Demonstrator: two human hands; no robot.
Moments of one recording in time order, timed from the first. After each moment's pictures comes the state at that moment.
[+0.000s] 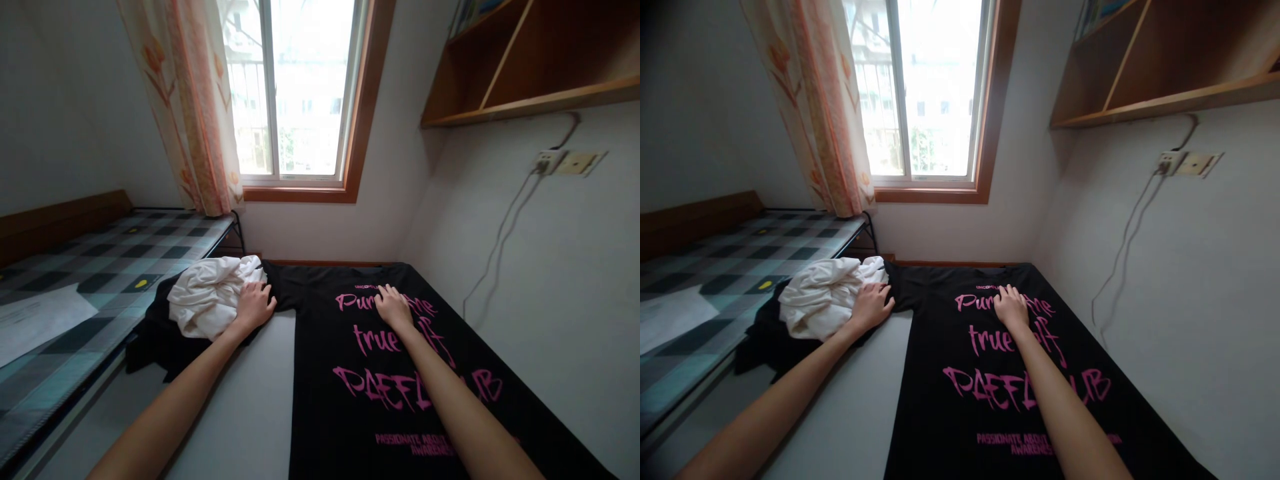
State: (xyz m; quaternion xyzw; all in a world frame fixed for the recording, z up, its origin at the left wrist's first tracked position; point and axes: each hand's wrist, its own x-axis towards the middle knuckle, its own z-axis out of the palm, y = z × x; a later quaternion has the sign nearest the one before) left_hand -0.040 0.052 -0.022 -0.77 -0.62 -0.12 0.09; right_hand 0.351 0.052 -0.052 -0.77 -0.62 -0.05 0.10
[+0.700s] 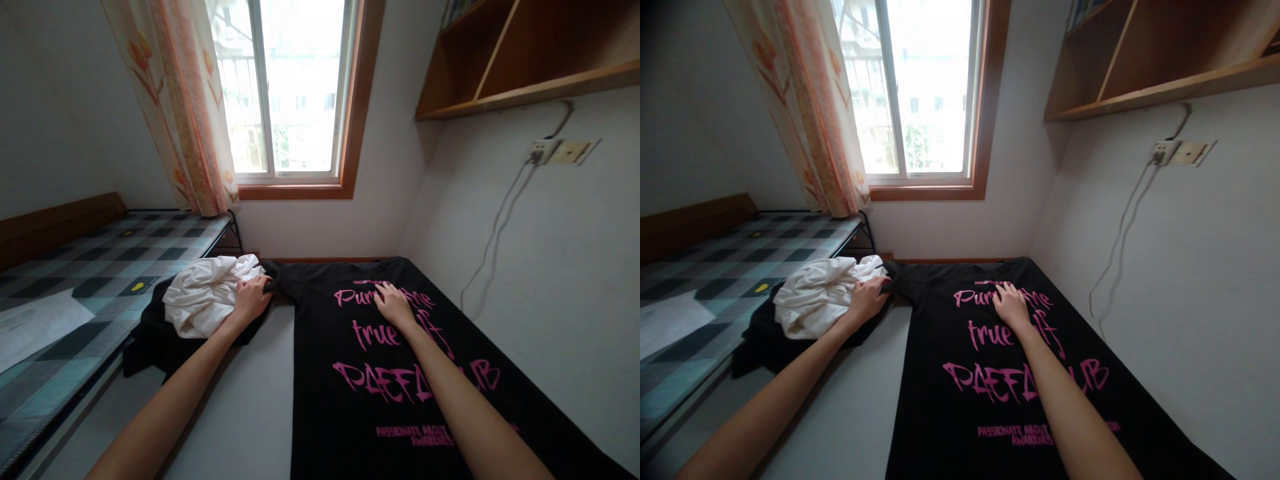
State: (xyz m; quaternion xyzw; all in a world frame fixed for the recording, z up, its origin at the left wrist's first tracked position) left_hand -0.043 0.057 -0.007 -0.77 -0.60 -0.19 0.04; right_hand 0.356 0.040 -0.051 -0.75 -0.65 -0.03 0.11
